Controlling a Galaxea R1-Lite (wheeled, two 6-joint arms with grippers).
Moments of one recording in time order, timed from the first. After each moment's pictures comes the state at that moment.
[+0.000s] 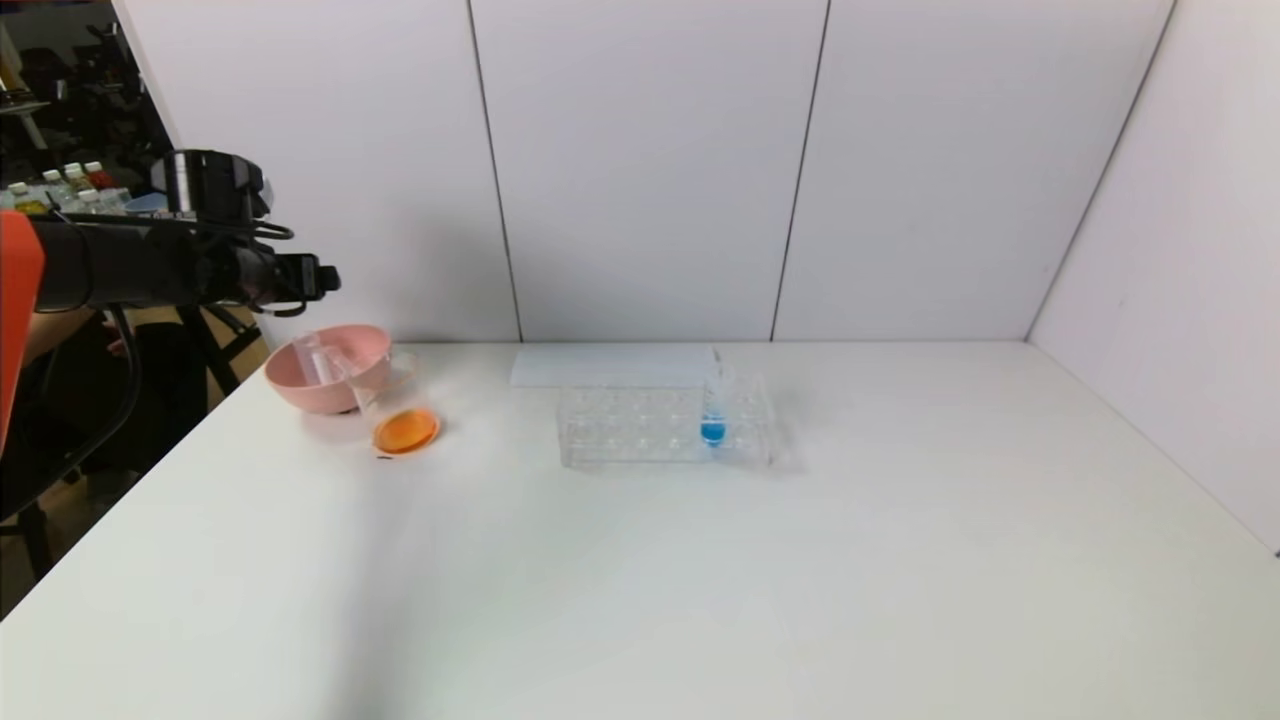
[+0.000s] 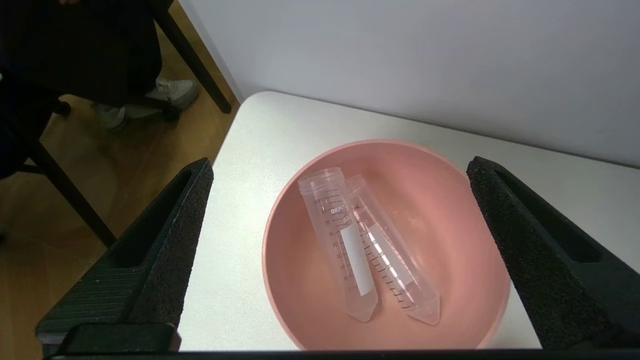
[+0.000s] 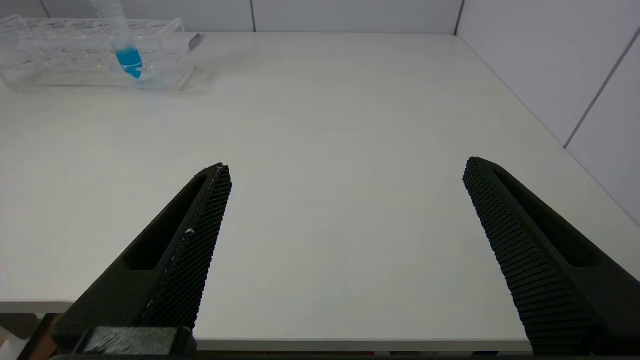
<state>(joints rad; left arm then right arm) 0.13 2.19 -1.83 0.03 0.19 -0.02 0.00 0.00 0.00 0.00 0.00 0.00</state>
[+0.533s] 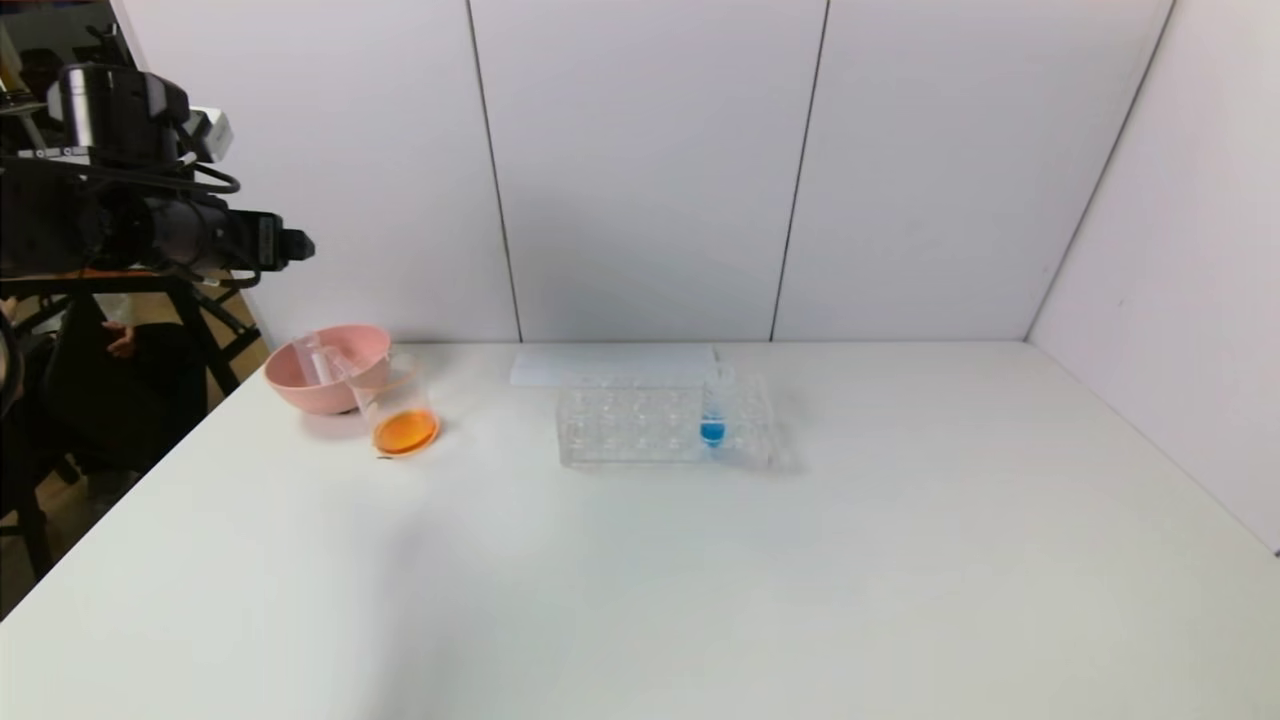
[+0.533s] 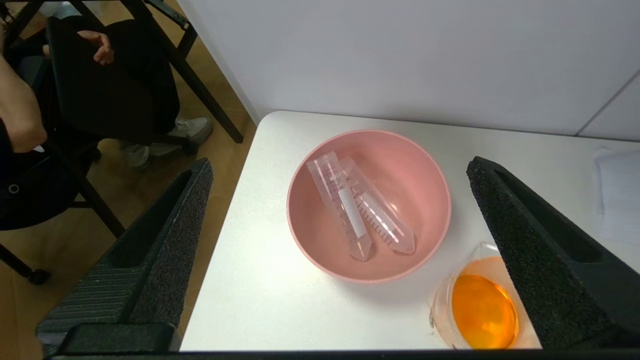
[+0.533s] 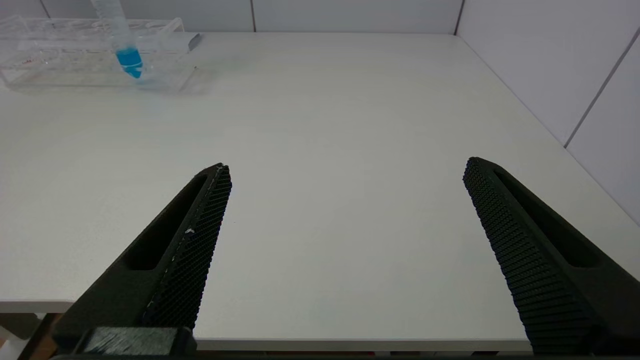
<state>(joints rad) 0.09 1.89 -1.61 0.05 0.19 0.08 0.00 0.00 0.00 0.00 0.00 0.00</state>
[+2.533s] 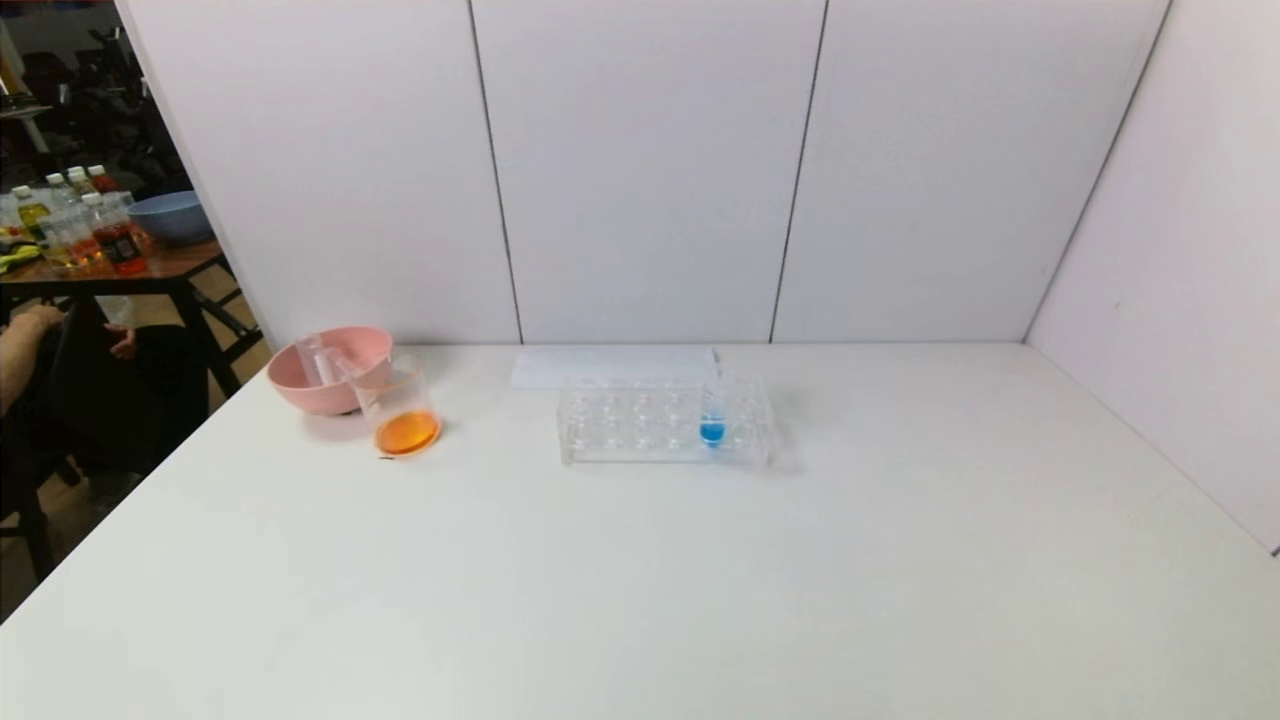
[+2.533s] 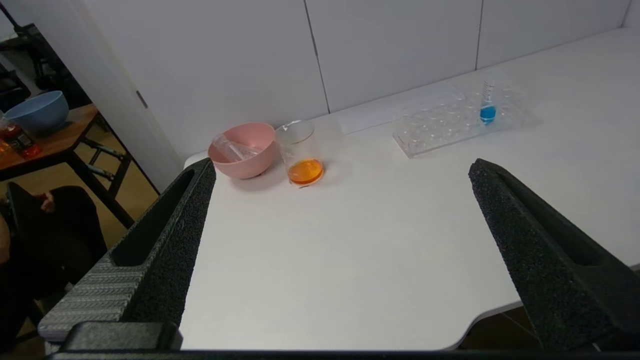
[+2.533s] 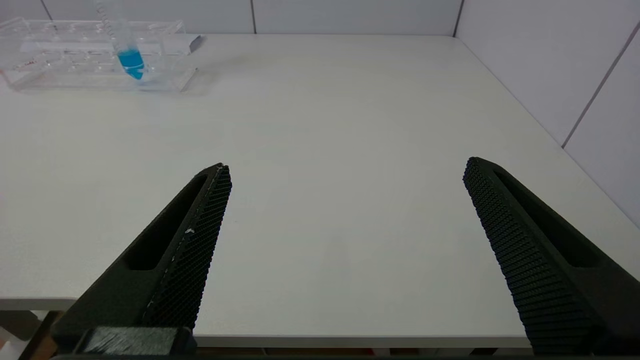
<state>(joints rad) -0.05 0.38 -0.99 0.55 -0.17 0.18 0.00 0.00 0.00 0.00 0.00 0.00</state>
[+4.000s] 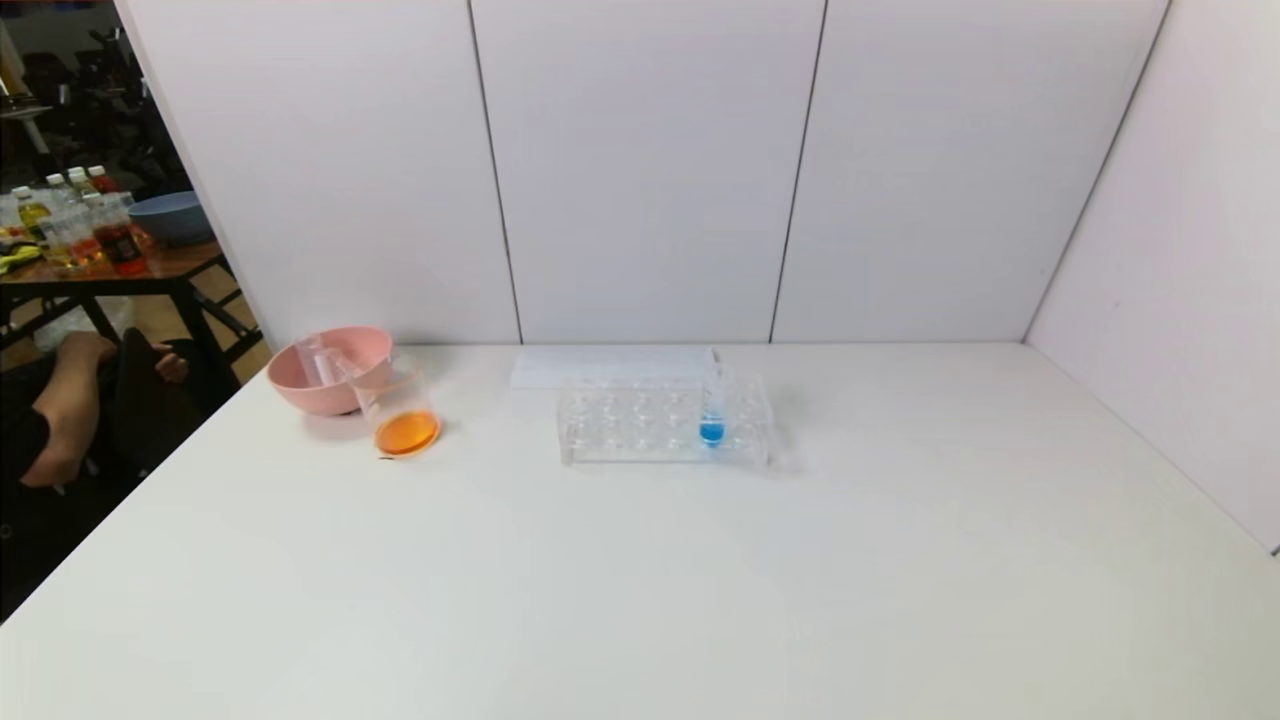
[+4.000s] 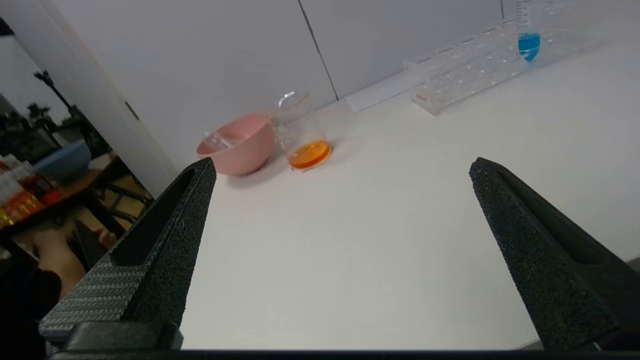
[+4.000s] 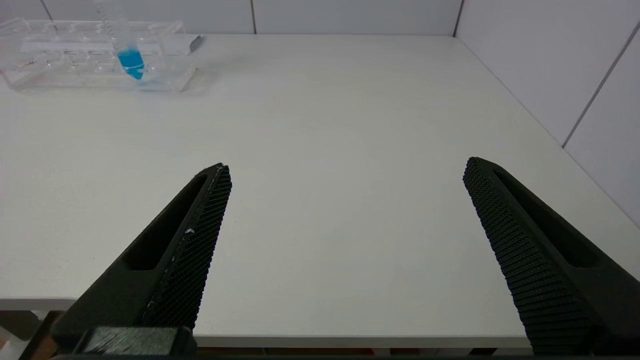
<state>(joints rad) 0.00 0.00 -0.01 -0.17 -0.23 0.30 0.00 0.00 0.00 0.00 0.00 0.00</state>
